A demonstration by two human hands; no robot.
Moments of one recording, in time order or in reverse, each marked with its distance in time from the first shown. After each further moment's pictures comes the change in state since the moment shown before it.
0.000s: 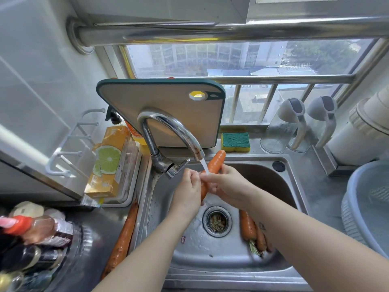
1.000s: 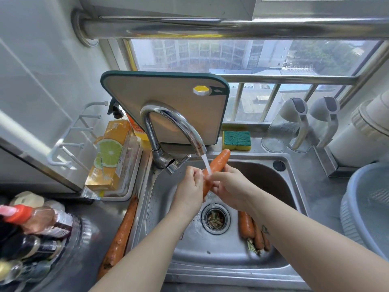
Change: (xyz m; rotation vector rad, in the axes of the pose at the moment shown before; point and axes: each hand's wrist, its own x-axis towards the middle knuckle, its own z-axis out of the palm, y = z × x) left_hand -0.003 -0.006 0.004 0.013 0.010 0.070; right_hand -0.009 0.000 0.001 0.132 -0.003 0.052
